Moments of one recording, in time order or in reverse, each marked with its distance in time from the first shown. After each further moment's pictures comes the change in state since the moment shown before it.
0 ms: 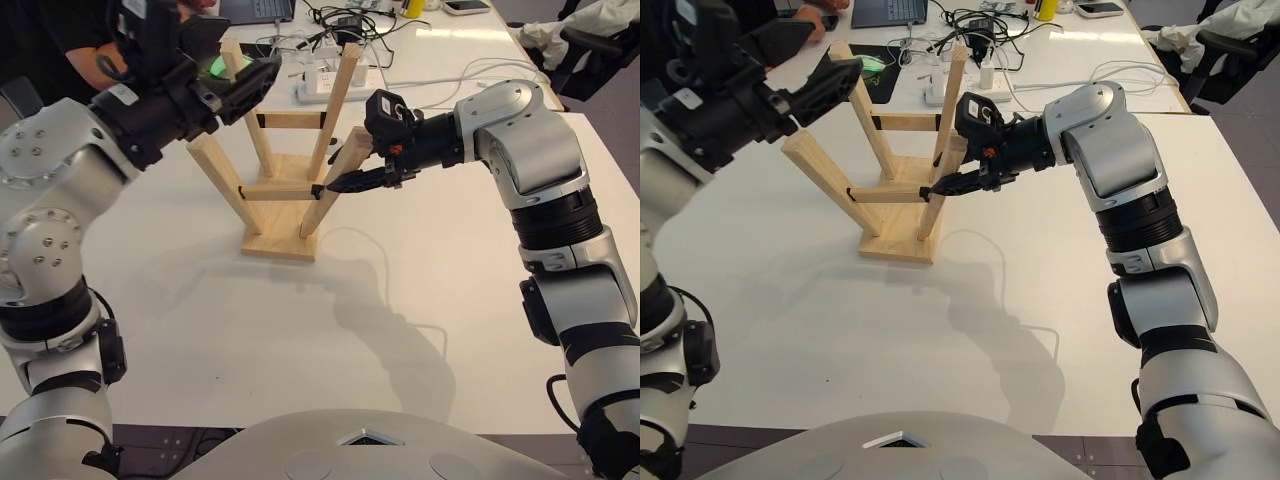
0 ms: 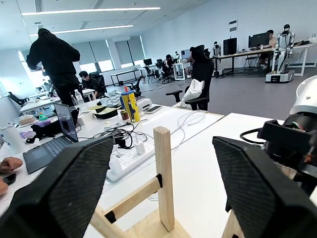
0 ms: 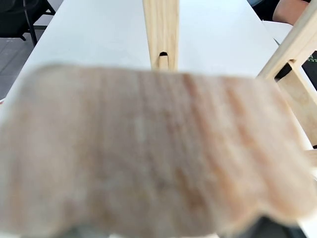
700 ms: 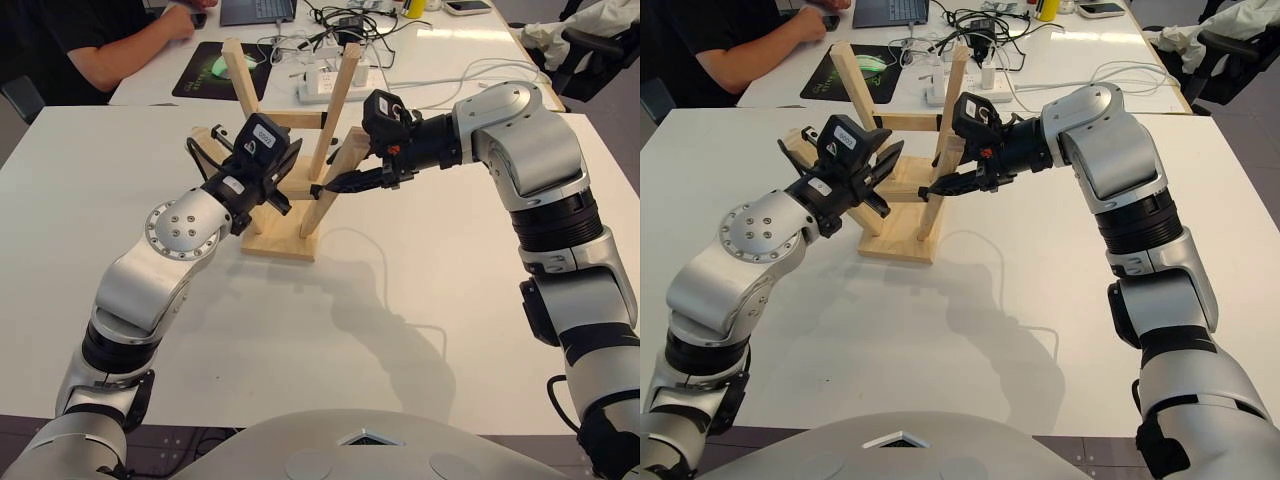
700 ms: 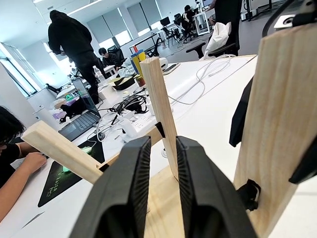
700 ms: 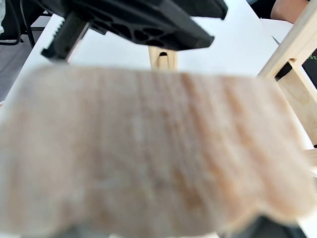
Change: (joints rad) left arm 0.188 -0.079 -0.357 -0.046 0.441 -0.096 0.075; right arm -0.003 0.000 0.007 -0.012 0.011 0.036 -0.014
